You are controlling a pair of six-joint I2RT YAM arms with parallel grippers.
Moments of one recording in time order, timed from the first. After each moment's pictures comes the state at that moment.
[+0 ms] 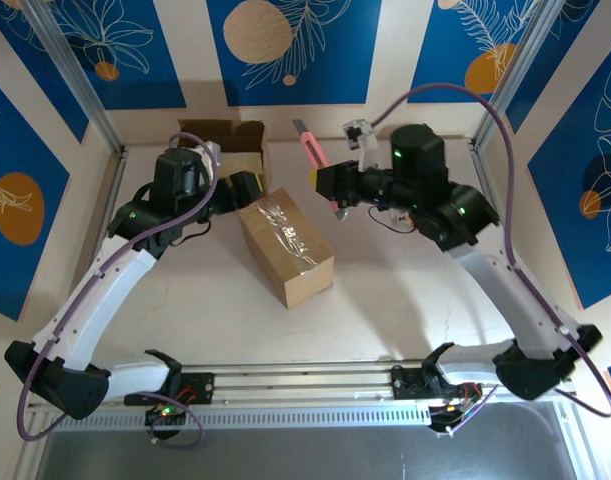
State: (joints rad) left arm -0.46 1.23 1.37 -0.74 0.08 -0.62; right arm 0.65 1.32 1.69 -0.76 -0.32 0.41
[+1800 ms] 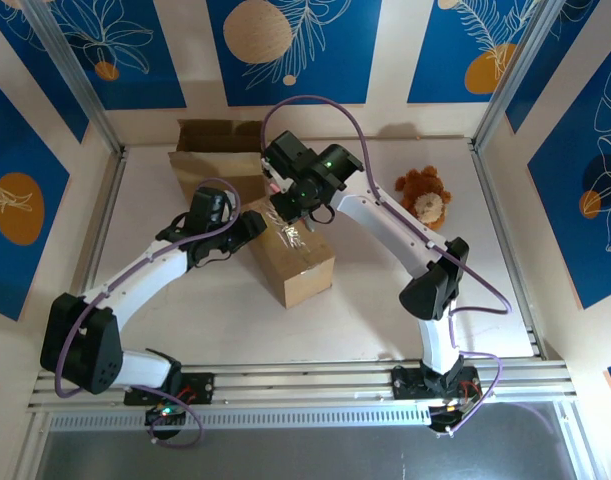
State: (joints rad) left arm -0.41 1.36 0.92 -0.31 0.27 -0.89; right arm 0.84 1.97 2.22 -1.36 0.11 0.18
